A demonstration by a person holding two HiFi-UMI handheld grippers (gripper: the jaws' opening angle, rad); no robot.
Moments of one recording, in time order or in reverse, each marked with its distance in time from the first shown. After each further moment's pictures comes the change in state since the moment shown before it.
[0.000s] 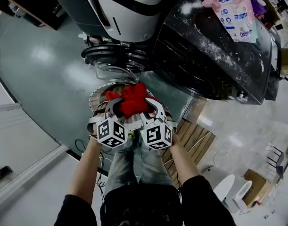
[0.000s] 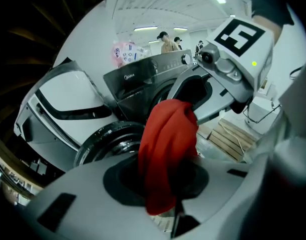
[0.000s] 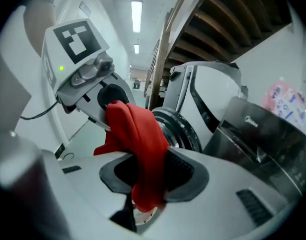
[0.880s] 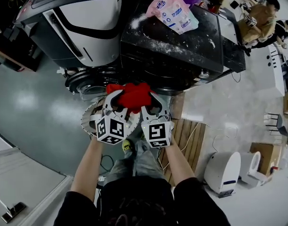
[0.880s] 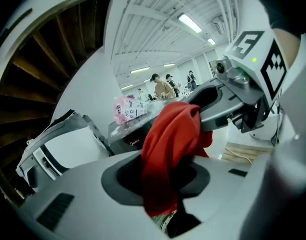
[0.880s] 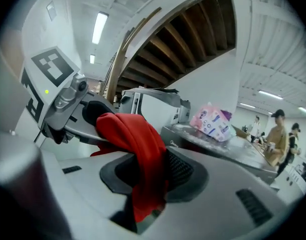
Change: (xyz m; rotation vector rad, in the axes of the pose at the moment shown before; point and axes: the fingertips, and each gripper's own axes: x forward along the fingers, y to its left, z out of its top) left arm -0.082 0.016 0.168 0.115 -0.424 0.044; right arm -0.156 -0.094 0.088 0.219 -0.161 -0.527
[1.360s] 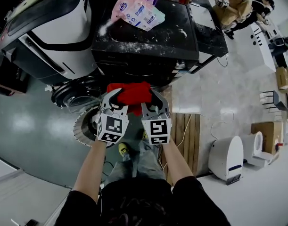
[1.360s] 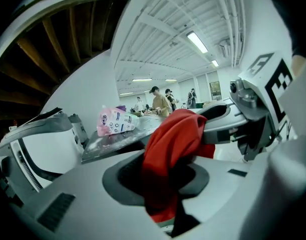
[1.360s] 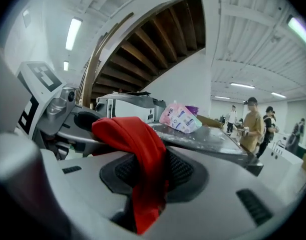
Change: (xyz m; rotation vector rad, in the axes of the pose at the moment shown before) left arm 0.040 -0.050 0.086 -0.146 -0.143 -0.093; right arm -0.060 -0.097 -0.014 0.179 -0.018 -0.219
